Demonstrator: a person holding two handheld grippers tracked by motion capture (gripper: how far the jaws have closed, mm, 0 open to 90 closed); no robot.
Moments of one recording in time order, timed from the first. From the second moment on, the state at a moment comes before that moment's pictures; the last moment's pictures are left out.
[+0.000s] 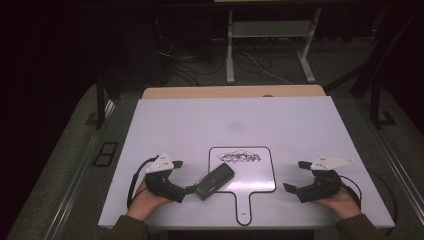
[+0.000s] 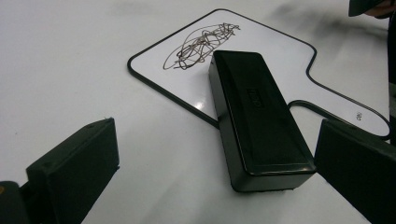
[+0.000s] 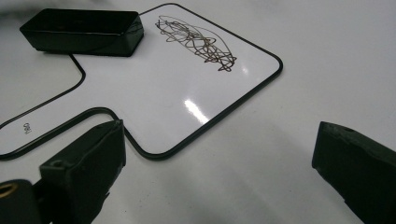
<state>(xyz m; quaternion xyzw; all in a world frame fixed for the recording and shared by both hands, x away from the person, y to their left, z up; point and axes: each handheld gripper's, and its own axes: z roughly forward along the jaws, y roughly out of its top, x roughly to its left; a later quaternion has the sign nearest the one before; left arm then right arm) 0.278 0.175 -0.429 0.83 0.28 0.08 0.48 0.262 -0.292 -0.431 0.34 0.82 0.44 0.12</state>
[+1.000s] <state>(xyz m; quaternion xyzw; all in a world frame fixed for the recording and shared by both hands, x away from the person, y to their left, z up) 0.286 0.165 -0.416 0.82 0.29 0.08 0.48 0.259 -0.294 -0.432 0.35 0.81 0.45 0.12</state>
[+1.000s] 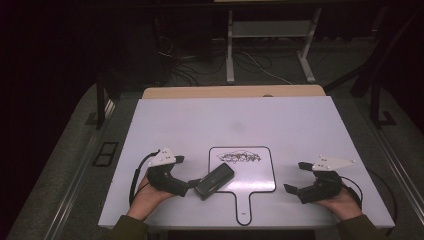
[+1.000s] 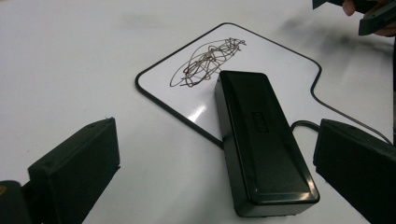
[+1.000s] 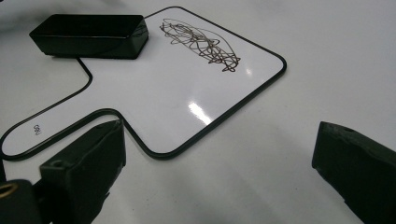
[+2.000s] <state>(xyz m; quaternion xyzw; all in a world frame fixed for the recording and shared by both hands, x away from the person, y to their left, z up) 0.298 0.130 -0.402 0.83 0.27 0.08 0.48 0.260 -0.293 -0.432 0.35 0.82 0.45 0.11</state>
